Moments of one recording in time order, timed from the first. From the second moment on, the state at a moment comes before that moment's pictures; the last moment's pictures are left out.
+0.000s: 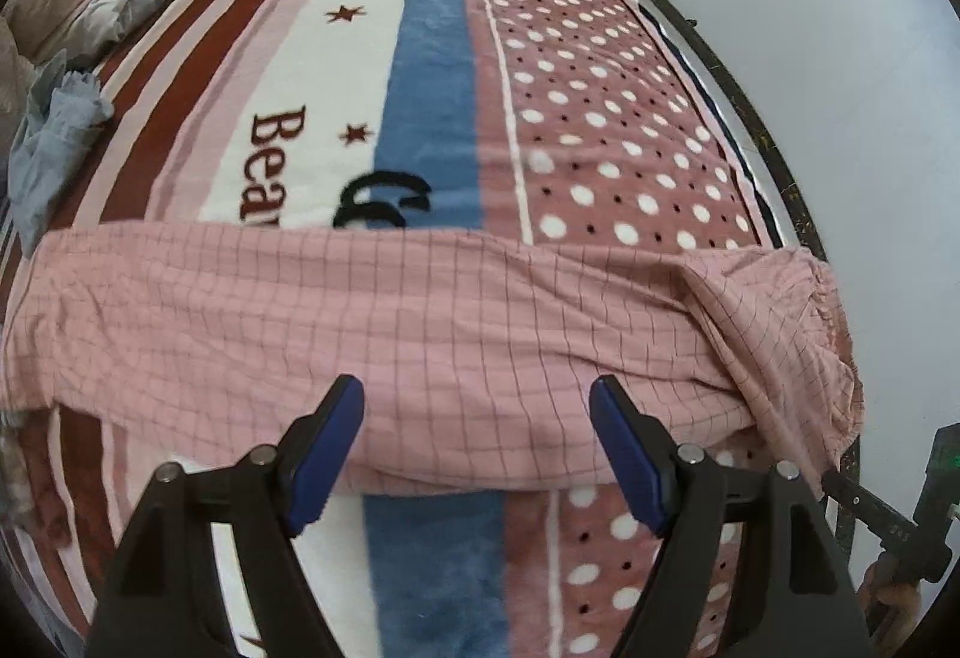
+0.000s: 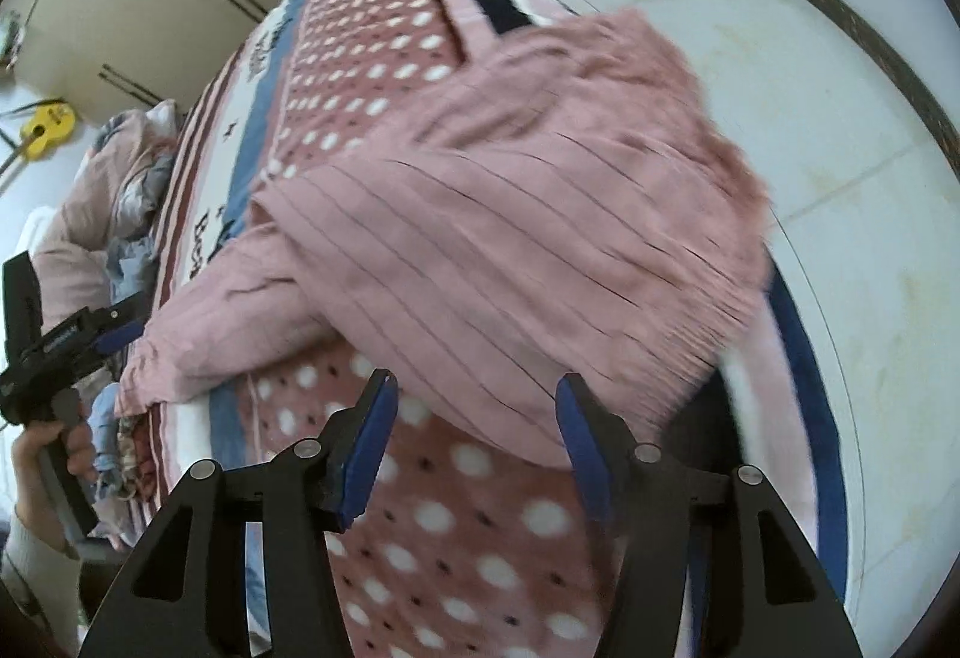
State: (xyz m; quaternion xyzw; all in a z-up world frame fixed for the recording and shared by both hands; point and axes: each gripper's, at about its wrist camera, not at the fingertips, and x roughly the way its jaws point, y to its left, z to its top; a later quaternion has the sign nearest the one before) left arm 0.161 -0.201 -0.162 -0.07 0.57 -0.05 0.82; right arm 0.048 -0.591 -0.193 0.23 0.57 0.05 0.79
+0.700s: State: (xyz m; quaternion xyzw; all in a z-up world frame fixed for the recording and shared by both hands) left arm 0.142 -0.218 -0.182 -0.07 0.58 -0.03 0.81; right arm 0.014 -0.633 -0.229 0.35 0.56 0.07 0.75
